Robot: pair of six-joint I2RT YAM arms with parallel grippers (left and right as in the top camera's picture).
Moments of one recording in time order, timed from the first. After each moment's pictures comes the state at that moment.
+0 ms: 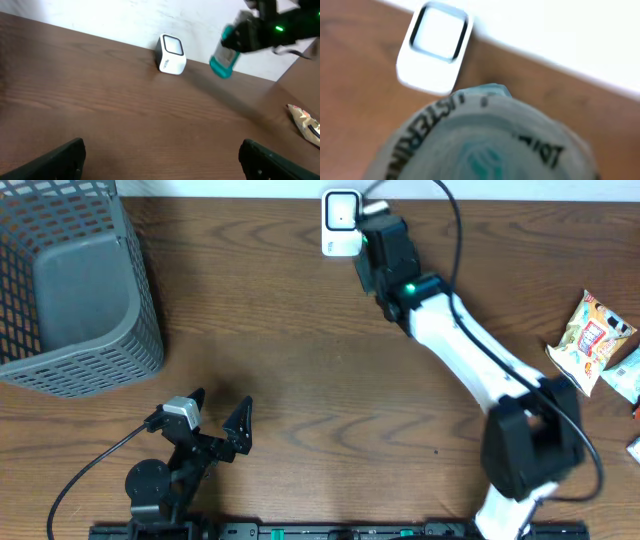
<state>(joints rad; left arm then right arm) 0.04 0.01 0.11 -0.27 0.40 -0.32 0.46 1.94 1.54 -0.24 0.40 -0.11</state>
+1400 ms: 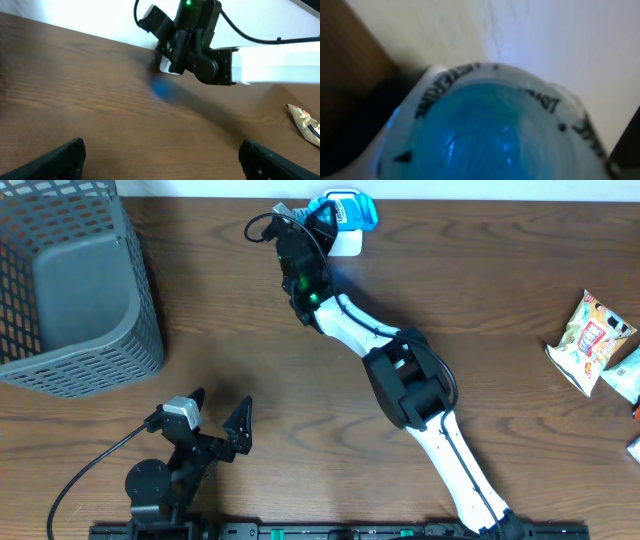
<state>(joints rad) 0.04 0.01 0.11 -0.27 0.40 -0.32 0.62 2.66 2.10 0.40 0.94 -1.13</state>
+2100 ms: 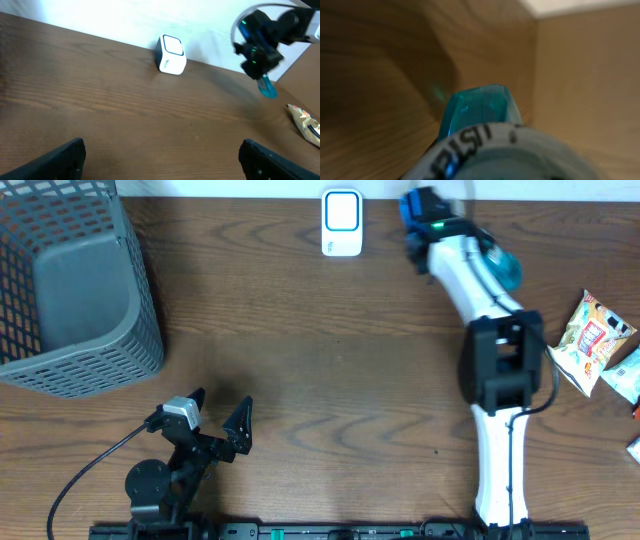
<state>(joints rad) 0.04 0.01 0.11 -0.27 0.40 -0.32 0.15 2.45 2.12 -0.87 0.96 -0.18</state>
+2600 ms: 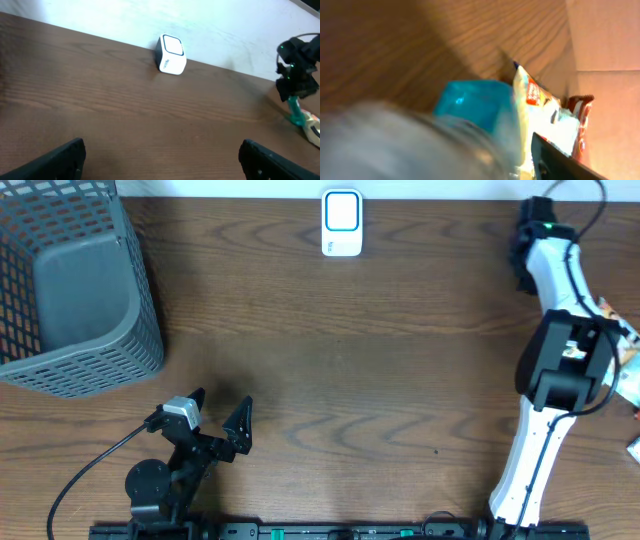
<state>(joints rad) 0.04 0.01 0.11 -0.27 0.40 -0.32 -0.18 2.45 2.09 -0.97 0.77 0.12</state>
